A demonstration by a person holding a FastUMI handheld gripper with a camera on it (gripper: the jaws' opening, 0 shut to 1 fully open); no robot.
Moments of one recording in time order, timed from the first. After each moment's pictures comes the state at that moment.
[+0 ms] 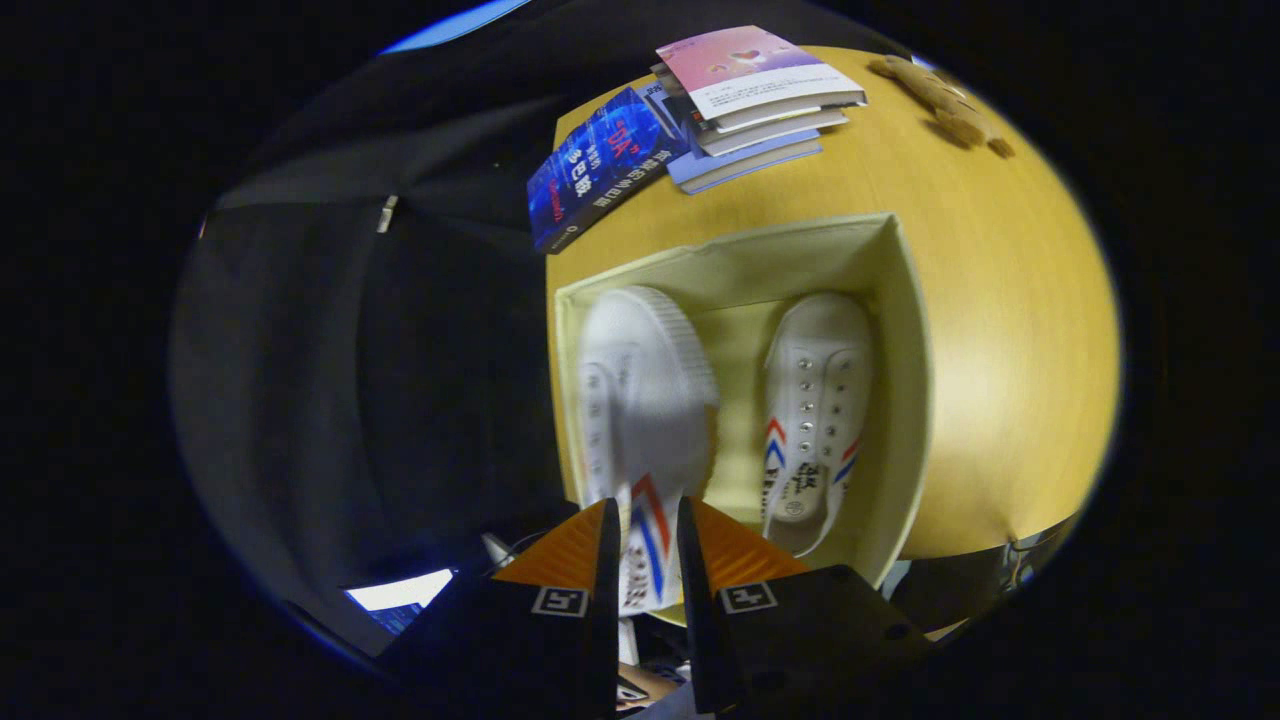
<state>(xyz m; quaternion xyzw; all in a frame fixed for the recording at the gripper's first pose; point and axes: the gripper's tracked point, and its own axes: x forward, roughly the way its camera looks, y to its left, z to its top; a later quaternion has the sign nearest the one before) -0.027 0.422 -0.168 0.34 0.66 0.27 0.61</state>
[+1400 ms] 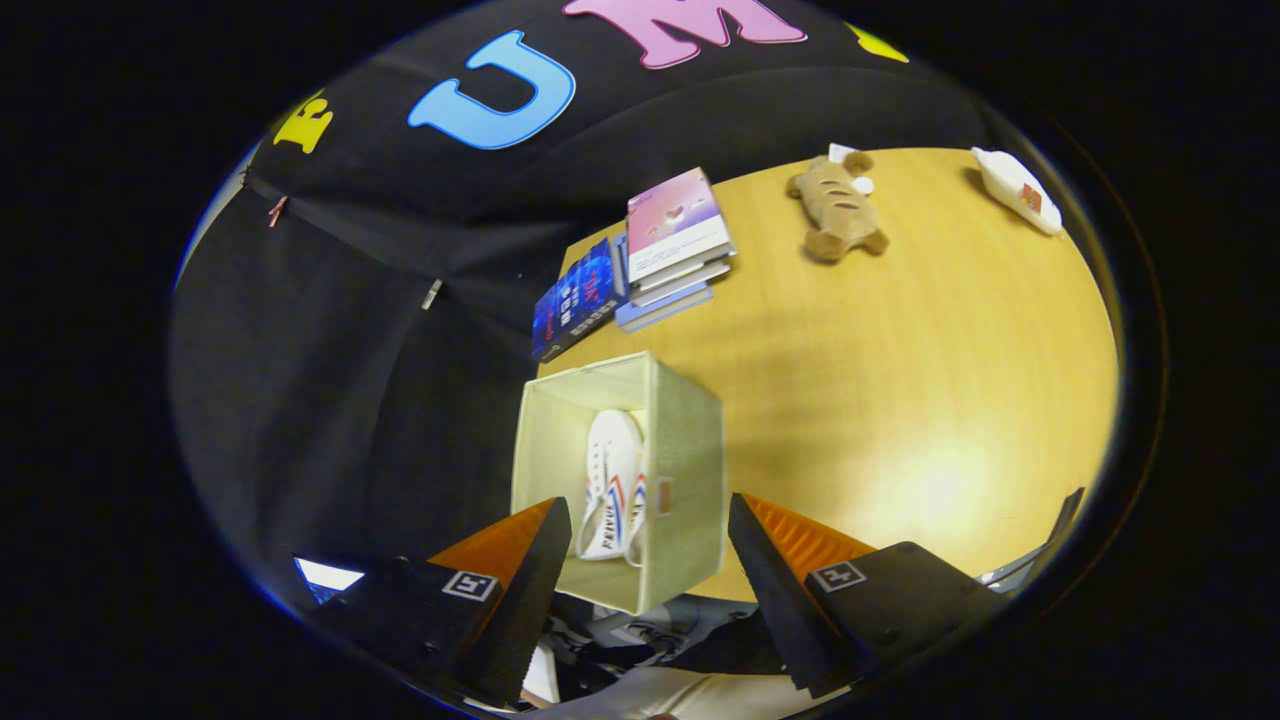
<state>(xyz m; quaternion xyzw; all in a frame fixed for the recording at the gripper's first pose) -0.032 0.207 -0.166 0.32 0.49 0.22 0.78</state>
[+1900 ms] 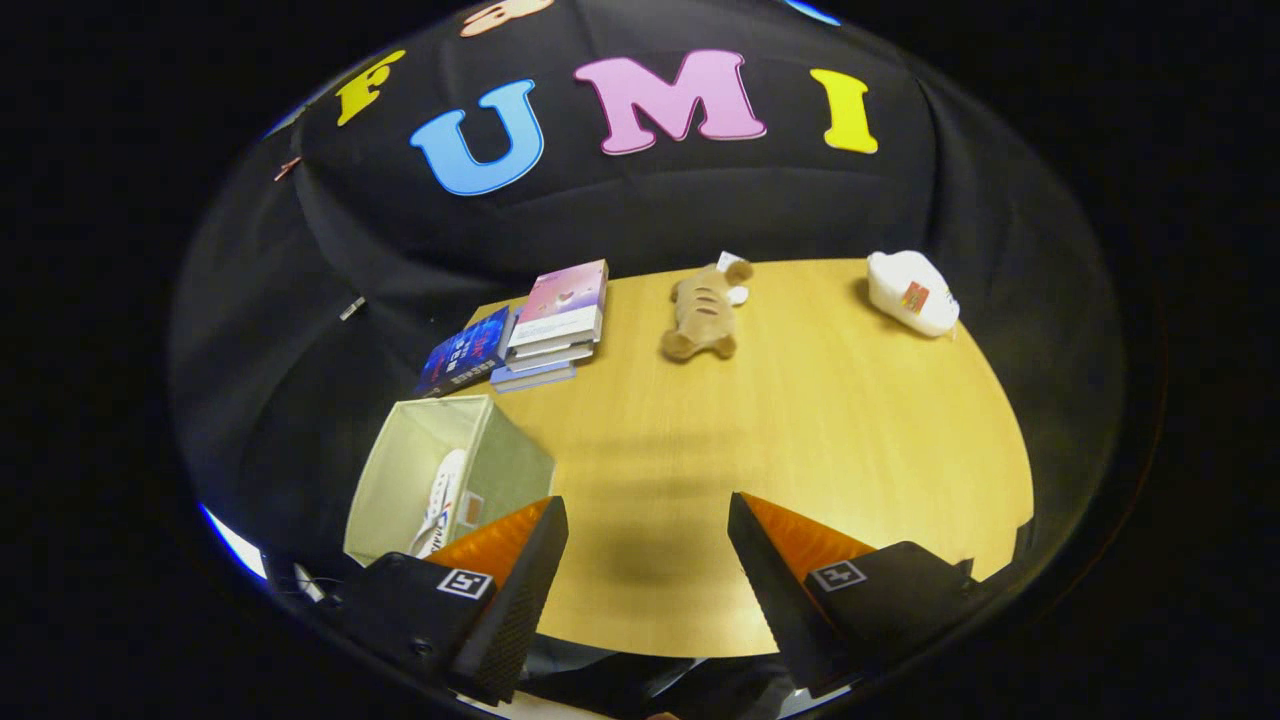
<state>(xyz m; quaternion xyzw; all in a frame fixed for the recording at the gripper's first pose) -0.030 0.072 -0.203 0.18 0.36 0.11 0.91</state>
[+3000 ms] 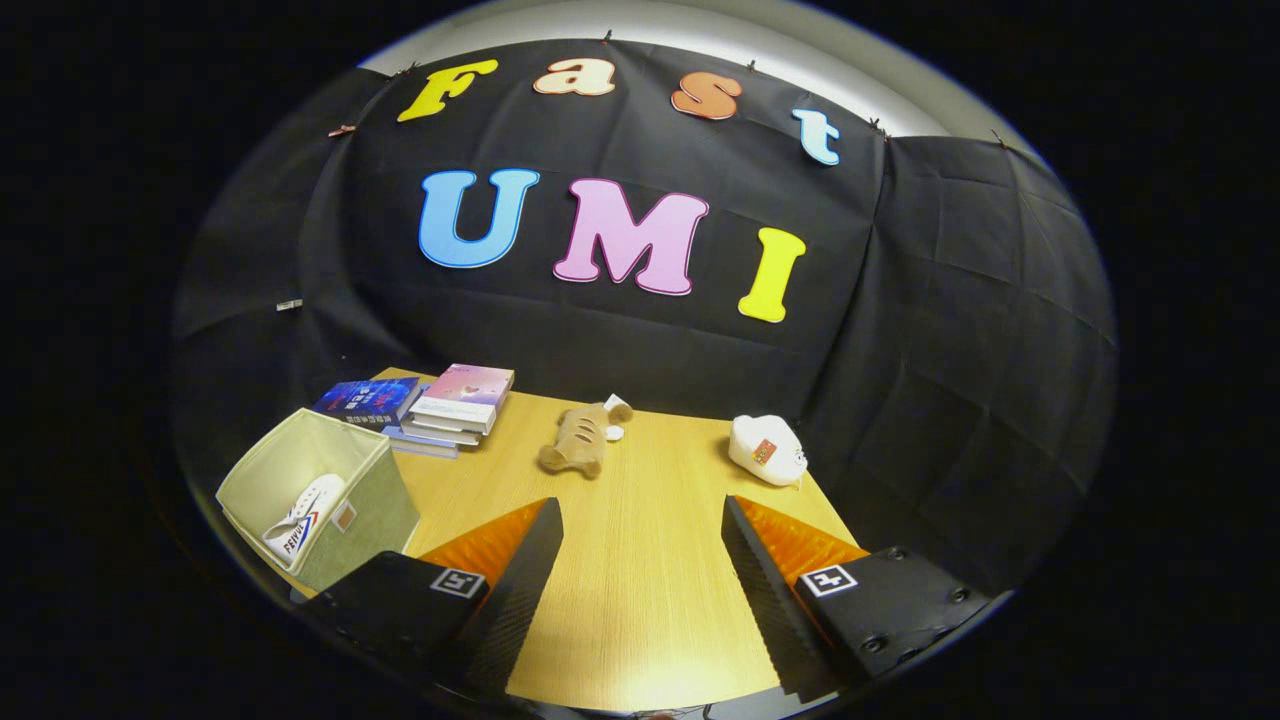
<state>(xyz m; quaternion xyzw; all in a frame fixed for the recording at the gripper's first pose) -0.053 -0.021 -0.150 0.03 0.17 -0.03 0.98</state>
